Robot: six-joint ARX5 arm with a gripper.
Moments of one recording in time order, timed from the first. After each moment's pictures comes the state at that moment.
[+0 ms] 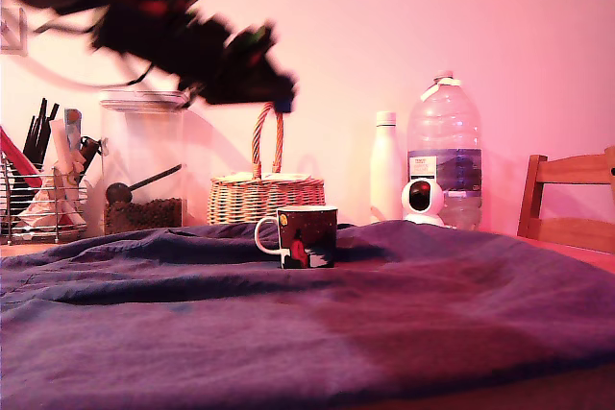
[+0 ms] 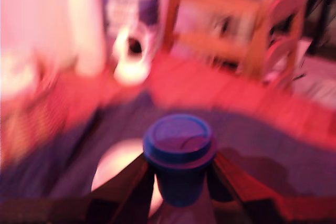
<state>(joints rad) -0.43 1.77 1.19 0.35 0.41 -0.02</state>
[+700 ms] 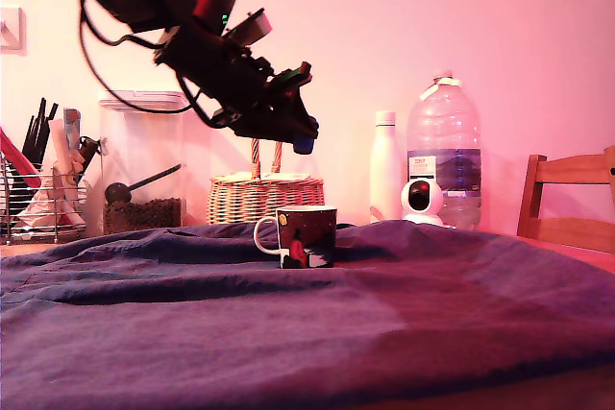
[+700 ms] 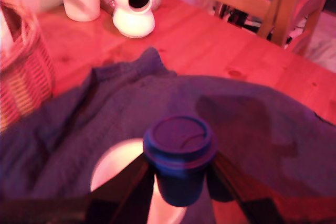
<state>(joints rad) -0.44 2.07 1.68 -0.12 0.38 -0.01</state>
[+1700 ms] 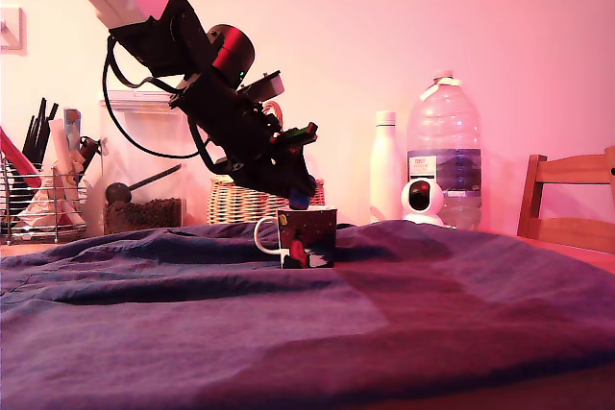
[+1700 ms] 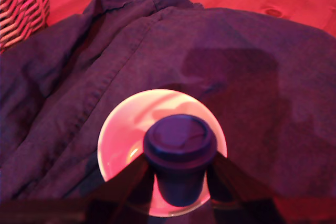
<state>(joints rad) -0.44 2.21 1.76 -0.24 0.33 0.02</state>
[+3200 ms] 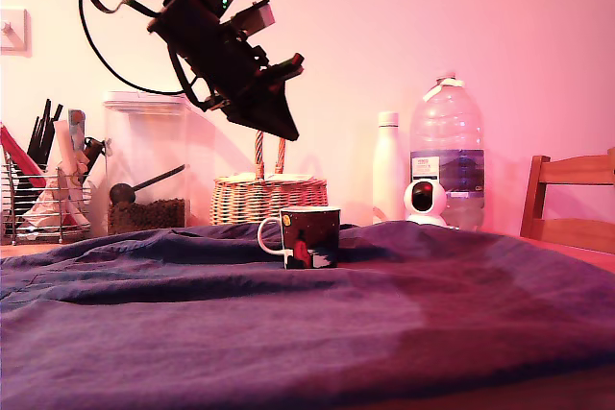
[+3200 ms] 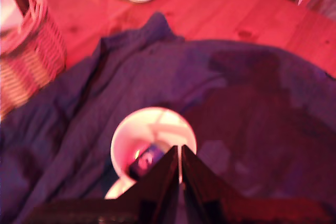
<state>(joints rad) -0.42 2.04 1.76 -0.41 0.34 0.11</state>
